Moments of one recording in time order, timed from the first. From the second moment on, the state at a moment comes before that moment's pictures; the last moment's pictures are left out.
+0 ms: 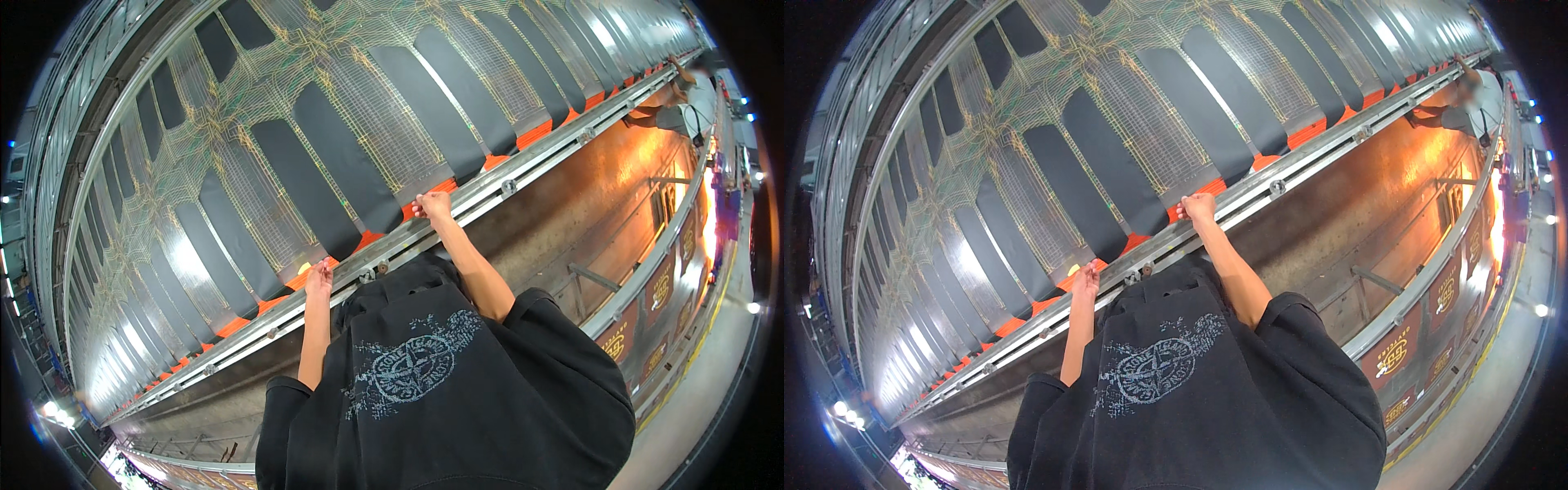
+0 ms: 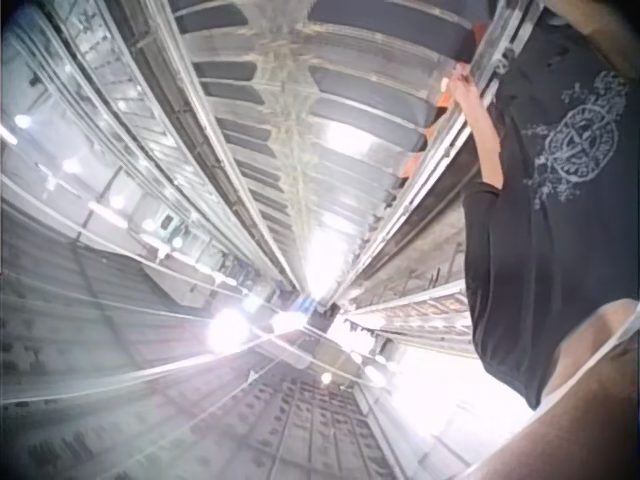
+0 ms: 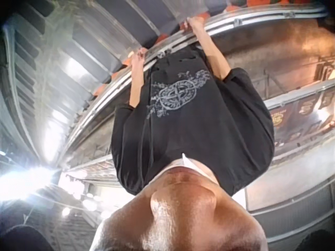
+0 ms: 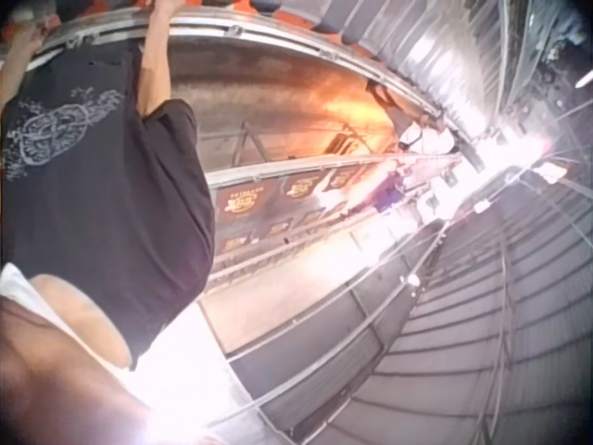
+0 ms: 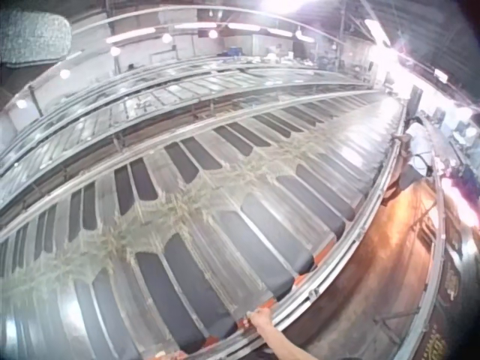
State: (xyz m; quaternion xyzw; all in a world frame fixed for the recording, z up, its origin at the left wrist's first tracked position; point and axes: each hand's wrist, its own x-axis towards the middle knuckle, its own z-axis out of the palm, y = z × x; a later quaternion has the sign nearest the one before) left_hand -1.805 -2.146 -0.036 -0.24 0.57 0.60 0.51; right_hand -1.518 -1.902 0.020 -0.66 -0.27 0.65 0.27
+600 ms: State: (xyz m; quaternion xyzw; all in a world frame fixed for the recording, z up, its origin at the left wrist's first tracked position) left_hand -1.797 -2.150 -0.044 -0.23 0.59 0.59 0.50; right_hand -1.515 -1.902 0.018 -0.66 -0.27 0.65 0.26
